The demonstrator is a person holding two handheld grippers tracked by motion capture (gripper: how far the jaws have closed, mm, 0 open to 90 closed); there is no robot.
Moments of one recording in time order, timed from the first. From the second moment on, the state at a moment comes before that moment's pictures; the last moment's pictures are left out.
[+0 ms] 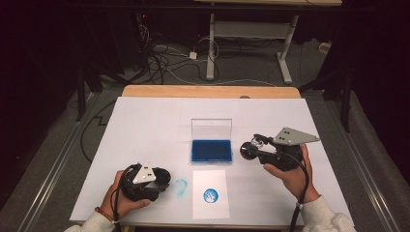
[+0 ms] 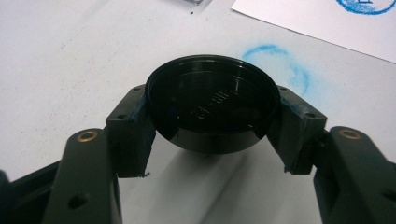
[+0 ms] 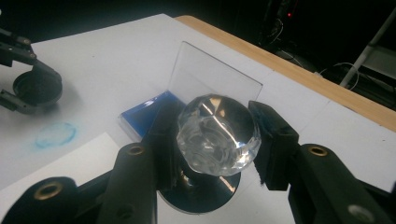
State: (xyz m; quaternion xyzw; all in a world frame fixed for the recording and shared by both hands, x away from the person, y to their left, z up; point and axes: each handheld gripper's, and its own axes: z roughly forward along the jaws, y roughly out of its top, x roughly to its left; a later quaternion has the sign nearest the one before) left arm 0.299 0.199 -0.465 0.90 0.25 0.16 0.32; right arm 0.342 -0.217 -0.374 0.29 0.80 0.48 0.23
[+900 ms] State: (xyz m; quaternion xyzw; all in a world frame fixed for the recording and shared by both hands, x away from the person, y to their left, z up) left arm 0.329 0.130 -0.450 0.89 0.22 0.13 0.38; right arm 0.354 -0.157 -0.362 0.25 0.80 0.51 0.19
